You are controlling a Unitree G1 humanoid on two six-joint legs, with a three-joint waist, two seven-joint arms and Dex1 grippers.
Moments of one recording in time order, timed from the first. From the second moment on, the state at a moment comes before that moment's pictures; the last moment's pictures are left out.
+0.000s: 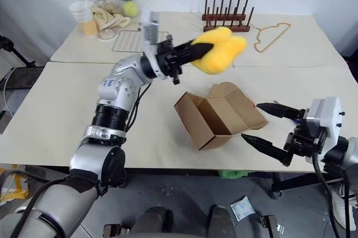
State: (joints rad) left arm -1.06 0.17 0.16 0.48 -0.47 0.33 -1.05; right arm 0.03 -0.83 -0.51 -0.52 0.81 0.47 1.01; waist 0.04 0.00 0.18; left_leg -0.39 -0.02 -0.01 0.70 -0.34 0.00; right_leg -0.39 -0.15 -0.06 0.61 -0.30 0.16
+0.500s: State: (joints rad) left arm -0.35 0.70 0.45 0.33 -0.36 0.25 -0.81; right arm -0.24 -0.69 -0.18 -0.42 0.71 0.36 1.01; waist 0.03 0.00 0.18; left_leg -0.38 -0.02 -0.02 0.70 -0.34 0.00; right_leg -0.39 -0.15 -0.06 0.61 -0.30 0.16
